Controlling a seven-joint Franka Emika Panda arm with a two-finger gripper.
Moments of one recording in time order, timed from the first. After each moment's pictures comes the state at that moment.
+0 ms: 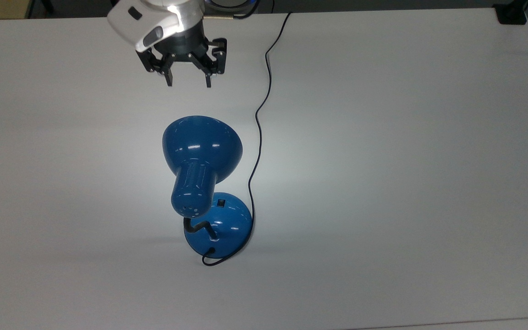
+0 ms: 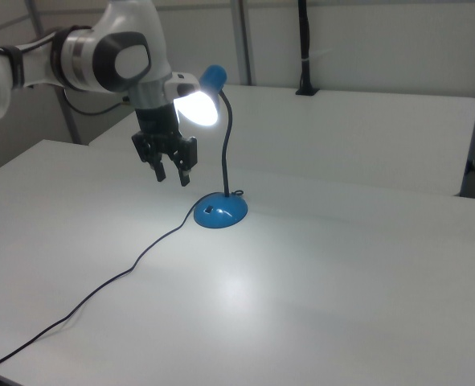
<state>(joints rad) 0.11 0.19 -0.14 -1.59 -0.01 1.77 -0.05</state>
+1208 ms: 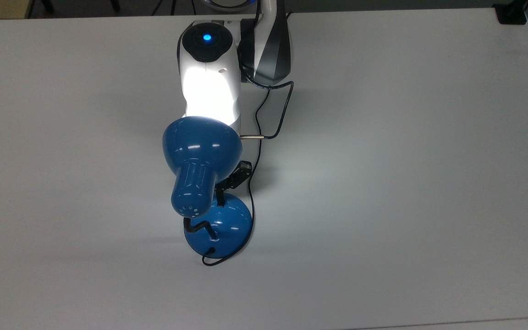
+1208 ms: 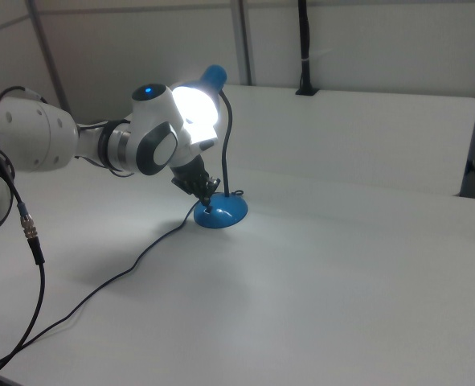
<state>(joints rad) 0.16 0.55 -0.13 -1.59 0.06 2.45 -0.05</state>
